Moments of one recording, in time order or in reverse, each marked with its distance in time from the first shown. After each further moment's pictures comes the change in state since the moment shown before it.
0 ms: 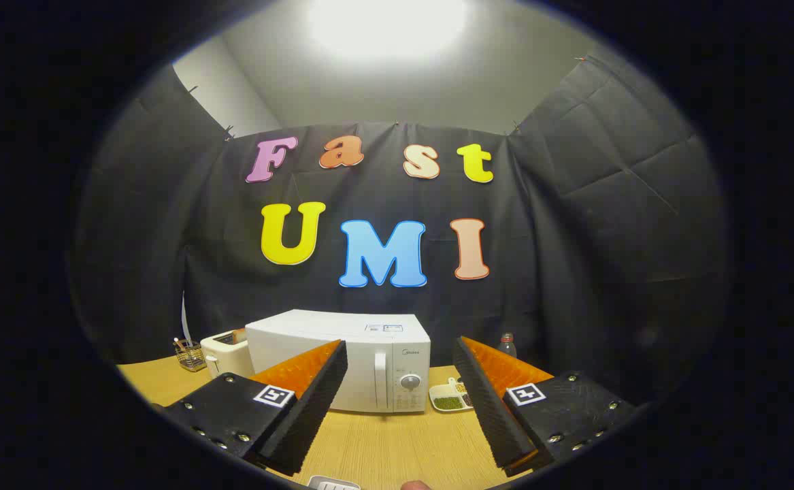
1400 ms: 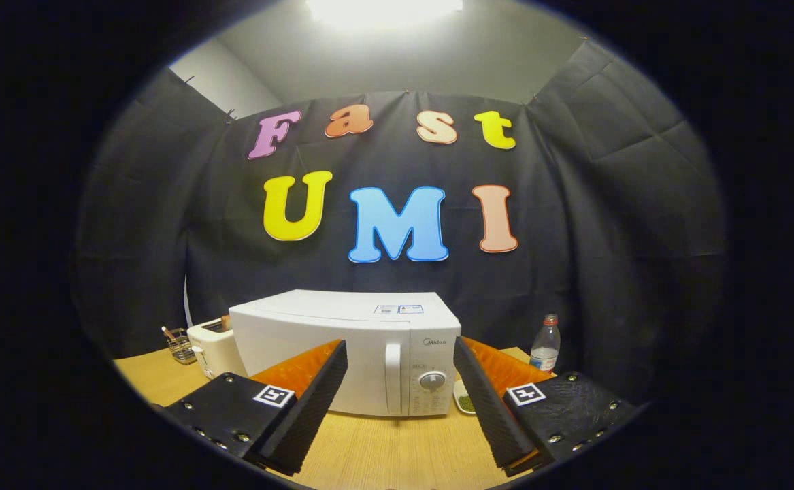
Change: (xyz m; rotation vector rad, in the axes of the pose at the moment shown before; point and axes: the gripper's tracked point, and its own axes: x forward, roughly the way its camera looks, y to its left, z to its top) arm 0.109 0.018 -0.068 0.009 0.107 0.083
